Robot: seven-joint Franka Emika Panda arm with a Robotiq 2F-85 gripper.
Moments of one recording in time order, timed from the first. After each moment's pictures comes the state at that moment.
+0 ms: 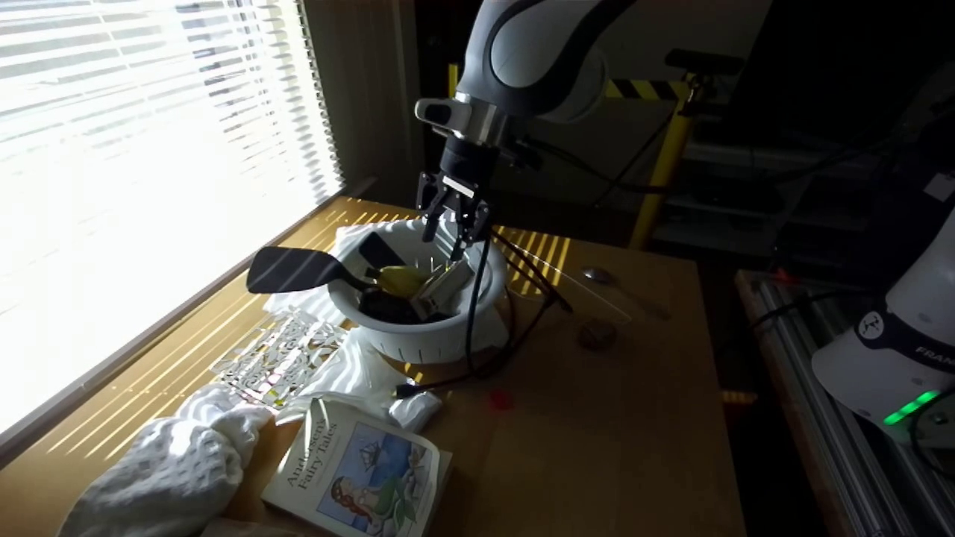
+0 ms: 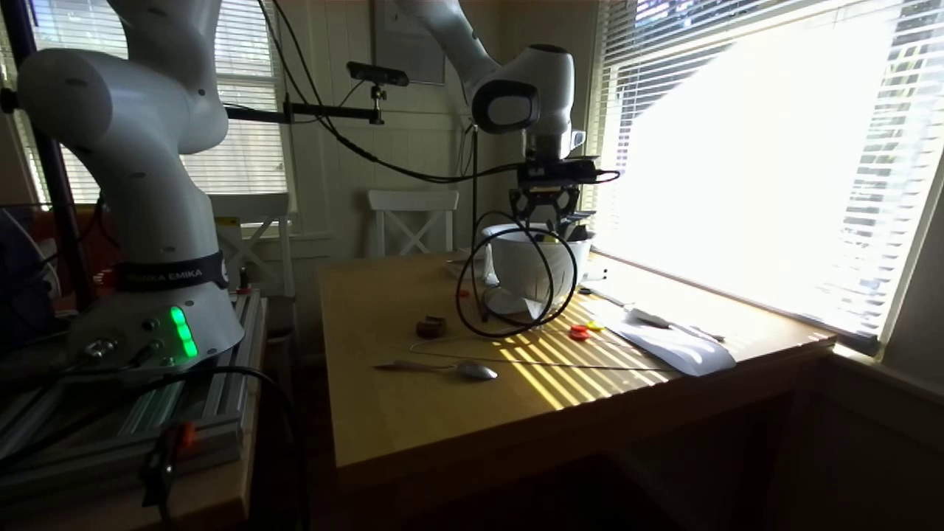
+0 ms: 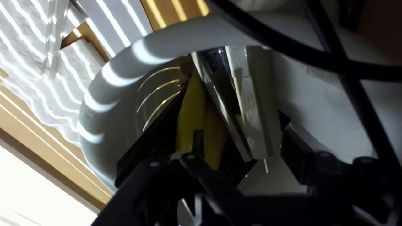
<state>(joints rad) -0.41 0.36 0.37 -2.06 0.33 2.61 -1.45</state>
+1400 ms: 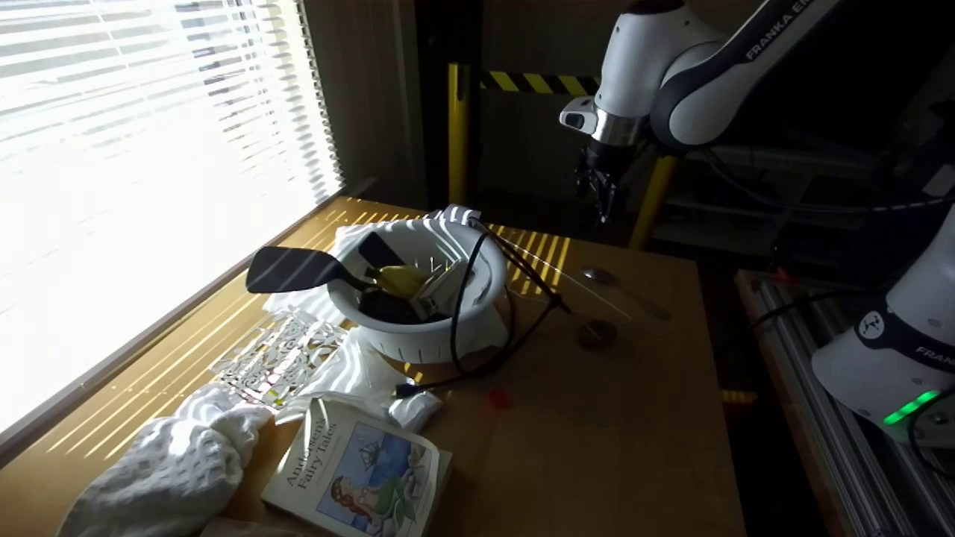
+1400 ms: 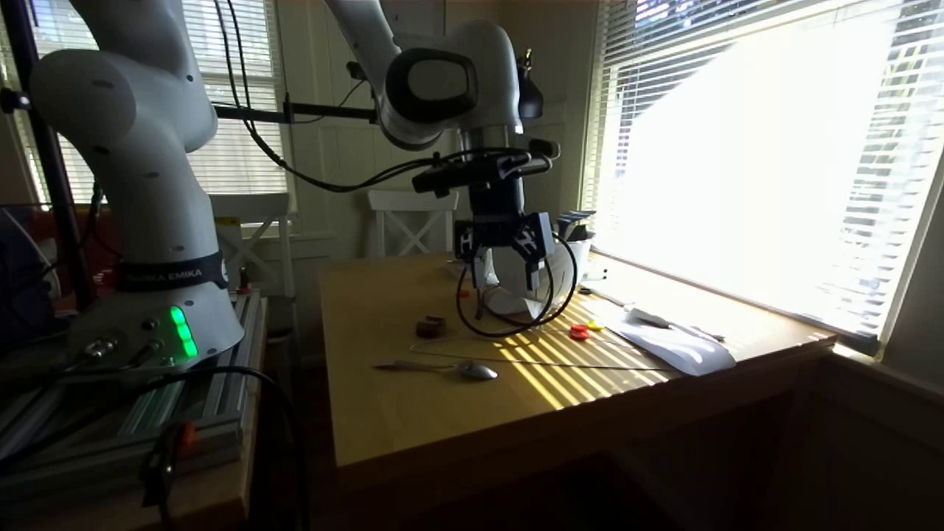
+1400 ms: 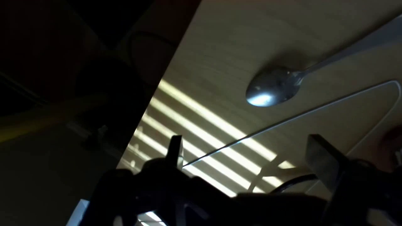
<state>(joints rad) -0.23 0.04 -0.22 -2.56 -0.37 2.70 -0.60</state>
